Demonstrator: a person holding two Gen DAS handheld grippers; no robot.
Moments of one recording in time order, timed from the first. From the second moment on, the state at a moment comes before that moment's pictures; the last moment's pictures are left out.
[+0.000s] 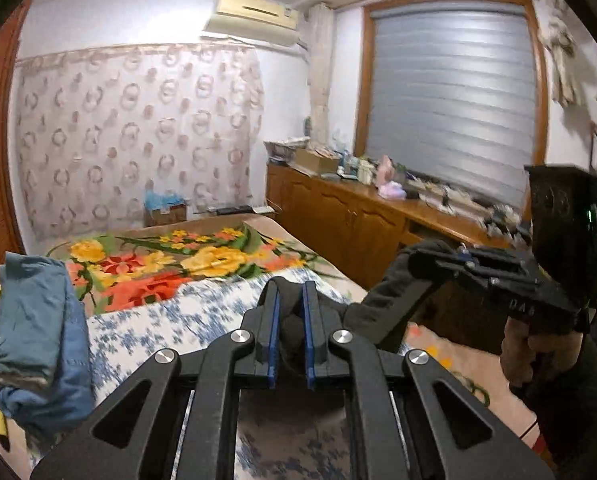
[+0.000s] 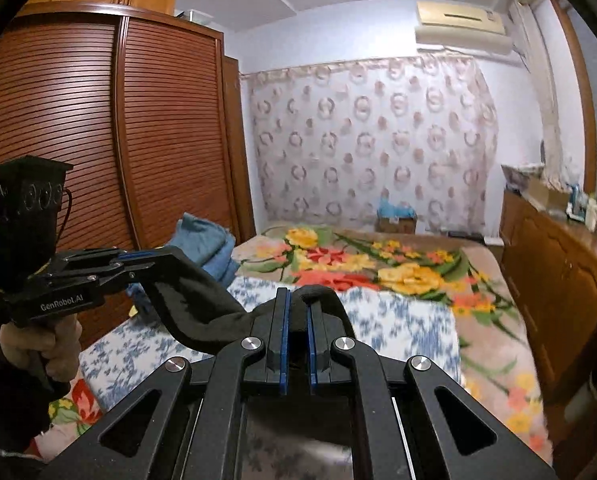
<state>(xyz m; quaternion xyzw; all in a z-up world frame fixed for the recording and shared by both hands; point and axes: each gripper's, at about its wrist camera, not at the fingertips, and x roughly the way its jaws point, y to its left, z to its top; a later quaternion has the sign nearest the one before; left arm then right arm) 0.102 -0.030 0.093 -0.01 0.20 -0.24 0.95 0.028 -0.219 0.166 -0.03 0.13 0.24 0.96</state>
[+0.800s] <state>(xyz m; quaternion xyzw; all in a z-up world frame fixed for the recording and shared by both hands) 0.122 0.030 -0.021 -0.03 0.29 -0.13 0.95 0.135 -0.119 0.047 -0.05 0.22 0.27 0.94</state>
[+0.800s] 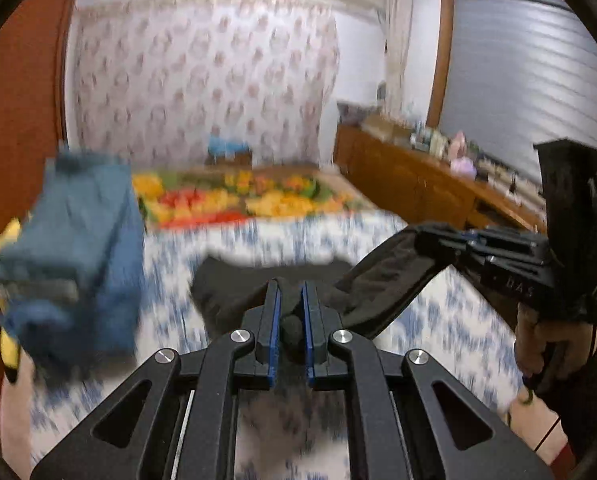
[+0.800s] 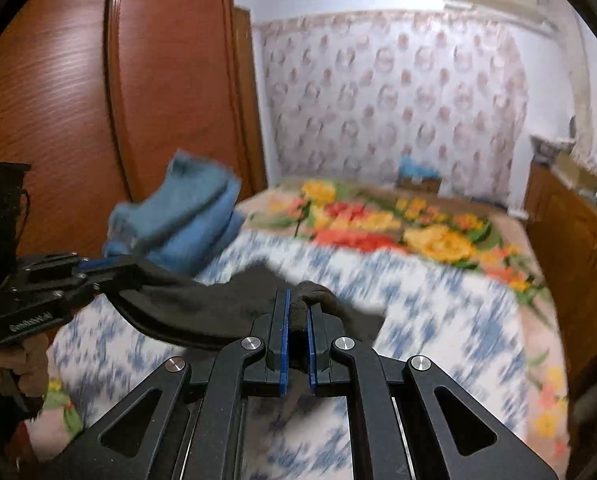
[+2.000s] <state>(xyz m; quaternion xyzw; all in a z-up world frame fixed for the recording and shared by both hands) 0.041 0.010 -0.044 -0.02 0.32 -0.16 0.93 0.042 -0.165 0.002 -0.02 0.27 0.29 0.92</state>
